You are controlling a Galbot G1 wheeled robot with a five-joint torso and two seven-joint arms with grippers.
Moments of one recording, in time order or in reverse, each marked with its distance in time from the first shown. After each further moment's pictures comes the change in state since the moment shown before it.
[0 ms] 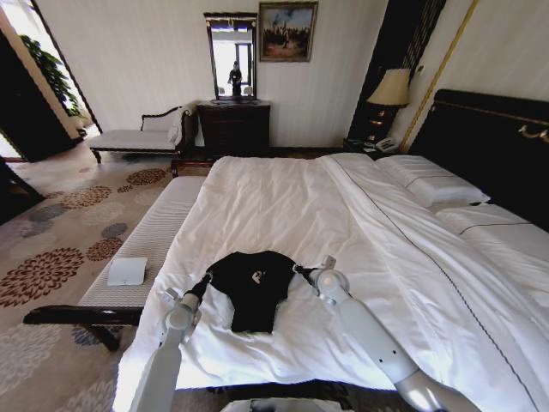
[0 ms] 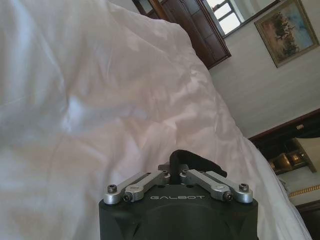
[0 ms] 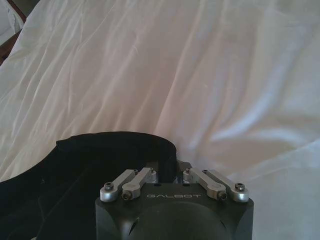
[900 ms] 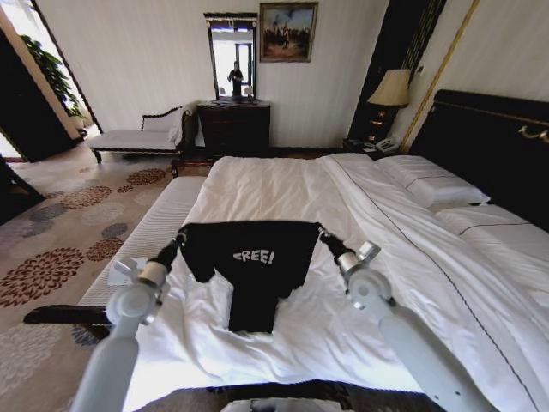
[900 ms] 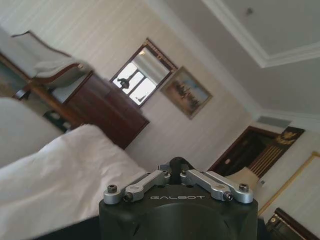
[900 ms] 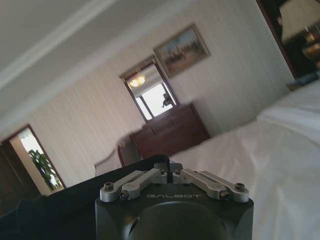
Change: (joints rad) left arm -0.105 0.338 -0.113 -0.457 -0.195 -0.022 -0.133; right arm -0.119 -0.275 0.231 0.491 -0.145 0.392 -0.248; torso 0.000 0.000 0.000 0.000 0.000
